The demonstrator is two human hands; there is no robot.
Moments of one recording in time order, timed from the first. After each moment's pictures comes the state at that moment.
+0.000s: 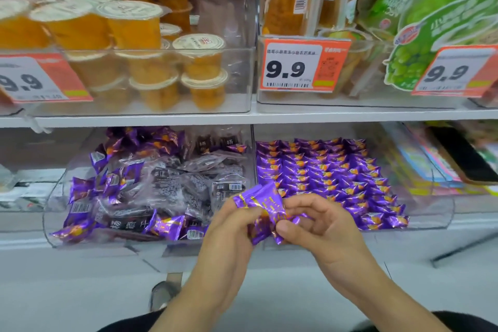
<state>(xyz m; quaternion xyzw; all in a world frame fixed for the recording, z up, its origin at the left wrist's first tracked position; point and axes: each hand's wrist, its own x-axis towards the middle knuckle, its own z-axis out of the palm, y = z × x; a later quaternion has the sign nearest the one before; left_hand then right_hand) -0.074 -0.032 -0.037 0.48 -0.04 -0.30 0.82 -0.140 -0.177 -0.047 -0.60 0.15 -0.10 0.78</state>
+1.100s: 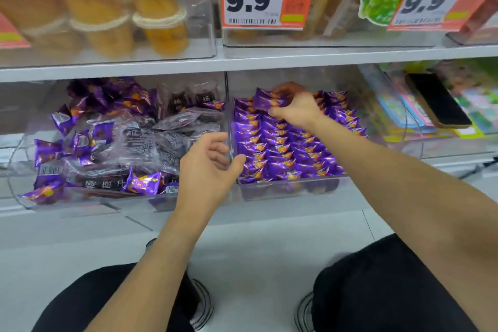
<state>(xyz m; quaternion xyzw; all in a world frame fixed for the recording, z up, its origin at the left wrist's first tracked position) -0.042 -0.050 -0.075 0.83 -0.15 -0.03 0.54 0.002 -0.306 -0.093 -0.86 0.20 -0.13 0.45</state>
